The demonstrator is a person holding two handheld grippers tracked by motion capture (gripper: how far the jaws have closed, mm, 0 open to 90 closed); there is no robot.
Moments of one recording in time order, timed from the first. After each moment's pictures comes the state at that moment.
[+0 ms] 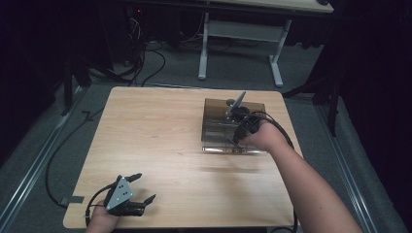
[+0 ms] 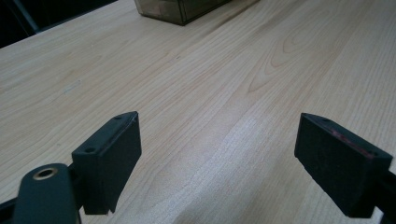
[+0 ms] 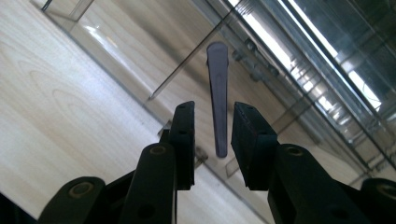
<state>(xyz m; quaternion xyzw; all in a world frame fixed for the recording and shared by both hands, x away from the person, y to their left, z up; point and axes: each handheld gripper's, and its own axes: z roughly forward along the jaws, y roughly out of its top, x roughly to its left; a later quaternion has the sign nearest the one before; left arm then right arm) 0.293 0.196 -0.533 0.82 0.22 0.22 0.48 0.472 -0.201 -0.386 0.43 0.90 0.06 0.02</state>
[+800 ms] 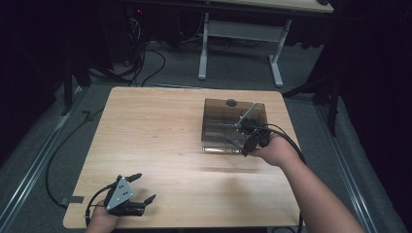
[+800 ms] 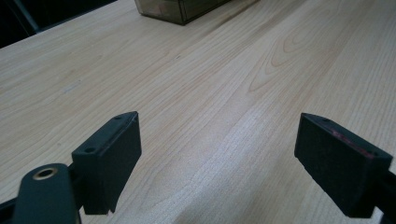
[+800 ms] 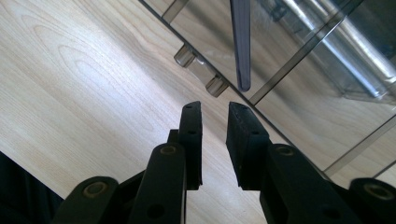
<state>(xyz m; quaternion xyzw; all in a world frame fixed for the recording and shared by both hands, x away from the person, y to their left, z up) 0.293 0.195 -0.533 0.82 0.23 0.22 0.48 0.432 -0.223 -0.394 0.44 0.89 0.06 0.01</state>
